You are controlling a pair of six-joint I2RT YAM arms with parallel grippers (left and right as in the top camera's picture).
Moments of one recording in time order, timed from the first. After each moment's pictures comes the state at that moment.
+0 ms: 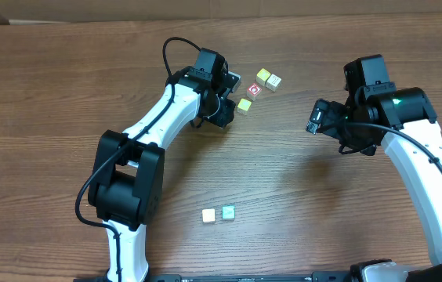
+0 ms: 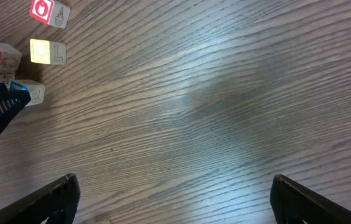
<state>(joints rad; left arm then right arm) -0.38 2.10 1.57 -0.71 0.20 0.08 0.18 1.49 1.38 -1.17 -0.07 0.55</state>
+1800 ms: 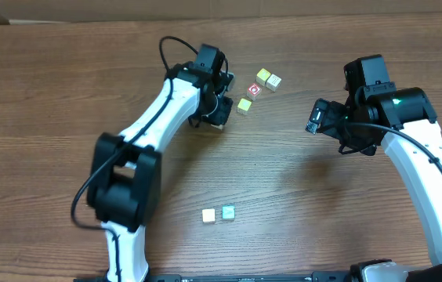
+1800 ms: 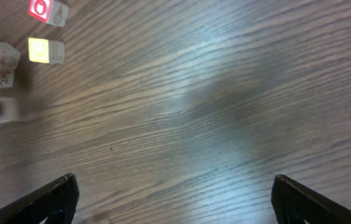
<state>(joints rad) -0.38 2.06 1.64 -0.88 0.14 -0.05 0.18 1.49 1.38 -1.18 -0.07 0.55</state>
